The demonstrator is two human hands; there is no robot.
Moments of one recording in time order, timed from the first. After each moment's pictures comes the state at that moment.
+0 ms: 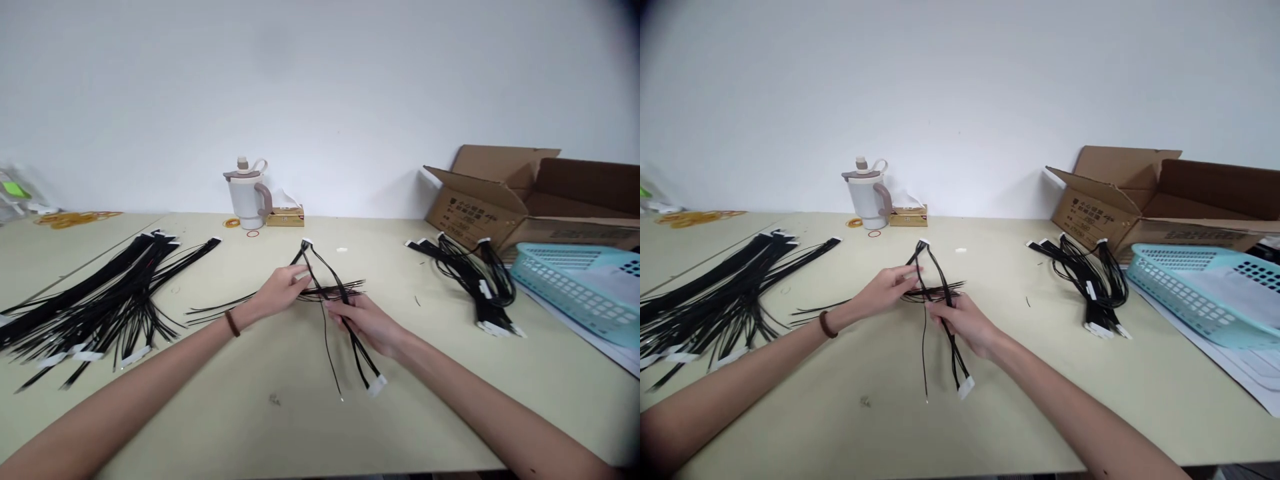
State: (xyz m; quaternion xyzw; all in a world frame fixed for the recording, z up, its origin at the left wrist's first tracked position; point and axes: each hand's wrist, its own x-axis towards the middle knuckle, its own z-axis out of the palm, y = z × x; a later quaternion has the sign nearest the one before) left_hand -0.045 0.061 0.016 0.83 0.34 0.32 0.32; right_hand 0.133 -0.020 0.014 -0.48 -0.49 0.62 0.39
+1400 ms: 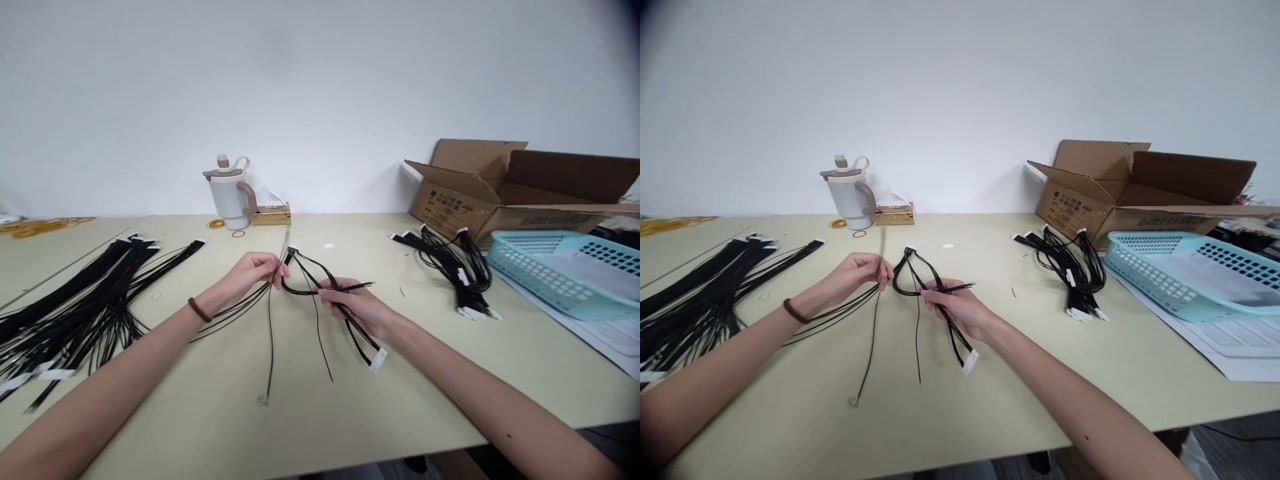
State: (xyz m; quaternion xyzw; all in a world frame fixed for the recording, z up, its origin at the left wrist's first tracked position) left_hand -0.068 0.076 0.037 0.72 0.30 0.33 0.54; right_hand 0.147 -0.010 0.014 -0.45 -0.46 0.63 0.44
